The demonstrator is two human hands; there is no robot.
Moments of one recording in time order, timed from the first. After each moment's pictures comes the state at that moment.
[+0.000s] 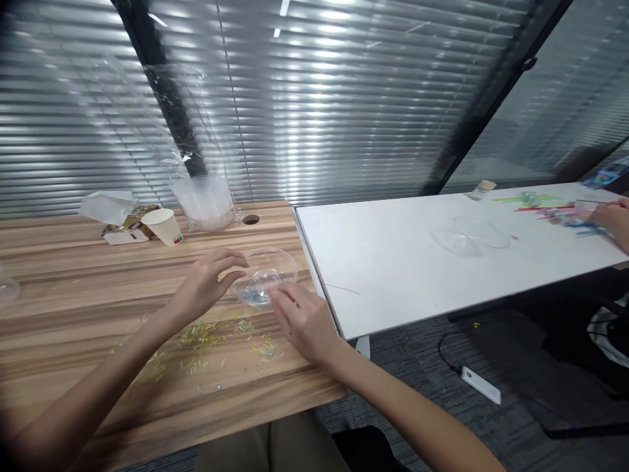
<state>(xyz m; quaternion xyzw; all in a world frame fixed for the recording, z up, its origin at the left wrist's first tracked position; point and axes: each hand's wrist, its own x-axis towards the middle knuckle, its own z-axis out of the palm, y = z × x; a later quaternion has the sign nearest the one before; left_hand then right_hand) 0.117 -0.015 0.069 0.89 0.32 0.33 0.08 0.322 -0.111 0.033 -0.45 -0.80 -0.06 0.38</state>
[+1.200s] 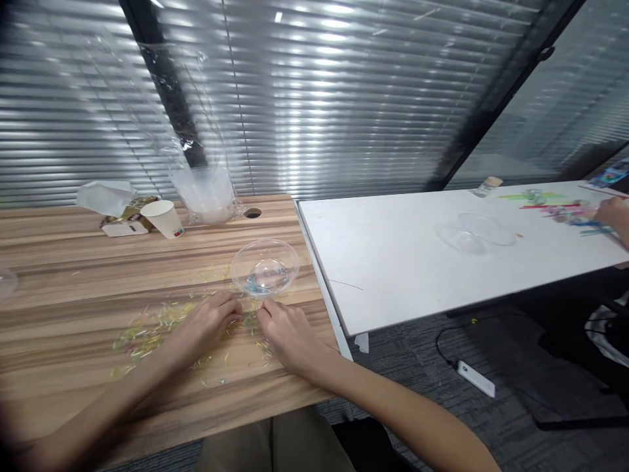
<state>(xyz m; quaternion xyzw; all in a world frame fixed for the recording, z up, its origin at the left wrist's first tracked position) 0.091 -0.057 0.012 0.92 0.37 0.12 0.07 0.290 -0.115 0.020 -0.48 -0.87 0.02 0.13</state>
